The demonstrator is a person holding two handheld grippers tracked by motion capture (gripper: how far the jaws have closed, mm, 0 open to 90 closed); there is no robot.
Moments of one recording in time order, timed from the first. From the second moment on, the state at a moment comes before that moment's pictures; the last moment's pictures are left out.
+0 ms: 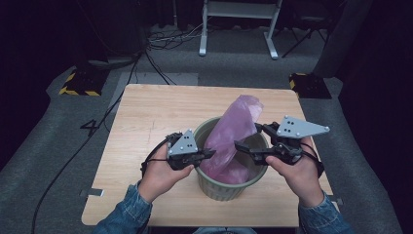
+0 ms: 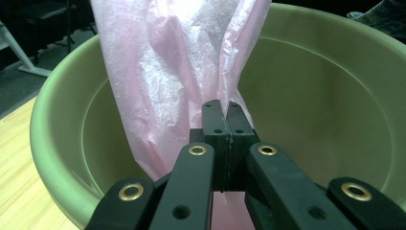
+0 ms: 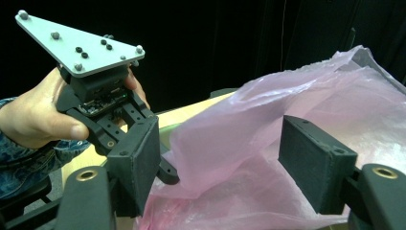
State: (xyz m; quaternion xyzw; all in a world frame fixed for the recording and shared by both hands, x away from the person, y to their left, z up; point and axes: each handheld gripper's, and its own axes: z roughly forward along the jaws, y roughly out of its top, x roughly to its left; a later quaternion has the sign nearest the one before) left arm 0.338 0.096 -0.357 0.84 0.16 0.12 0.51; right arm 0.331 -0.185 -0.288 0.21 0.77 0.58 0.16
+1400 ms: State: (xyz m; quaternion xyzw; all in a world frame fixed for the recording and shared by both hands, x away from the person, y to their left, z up) left arm 0.329 0.071 -0.335 0.82 0.11 0.15 0.53; right arm 0.331 -0.179 -0.305 0.19 0.80 0.56 0.14
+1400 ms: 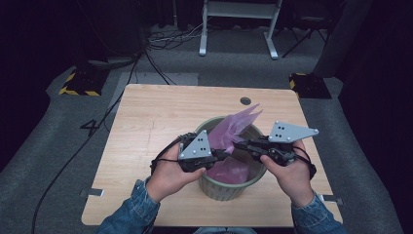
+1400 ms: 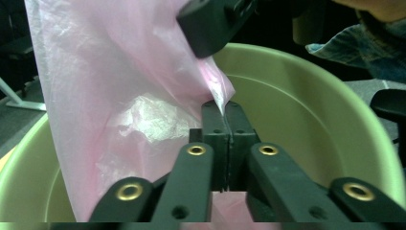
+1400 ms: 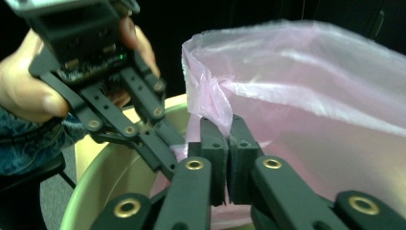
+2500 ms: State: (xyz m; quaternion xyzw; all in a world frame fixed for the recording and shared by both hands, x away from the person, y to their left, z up) left arm 0.335 0.089 -0.316 0.79 0.14 0.16 0.57; right arm 0.328 -0.189 -0.306 0.19 0.80 0.55 0.15
